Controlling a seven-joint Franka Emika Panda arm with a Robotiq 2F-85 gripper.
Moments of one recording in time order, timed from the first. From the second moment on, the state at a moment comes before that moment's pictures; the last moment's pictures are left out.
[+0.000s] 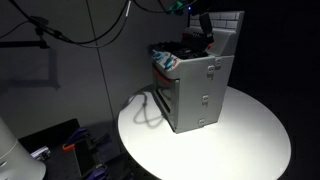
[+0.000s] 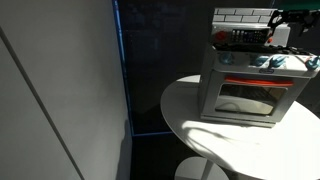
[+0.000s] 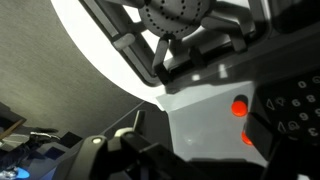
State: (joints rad) arm 0.01 0.32 -0.11 -1.56 -0.34 2.09 0.98
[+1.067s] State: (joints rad) arm 0.01 0.33 -0.11 -1.54 -0.34 2.08 0.99
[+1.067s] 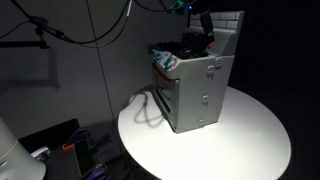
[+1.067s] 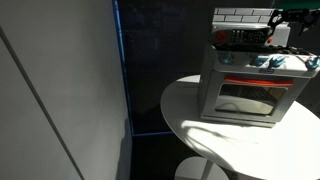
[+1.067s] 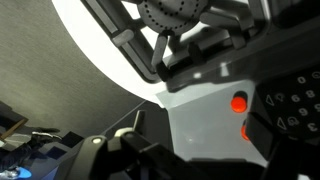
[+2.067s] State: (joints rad) arm 0.02 0.32 -0.11 -1.52 -0.34 2.00 0.97
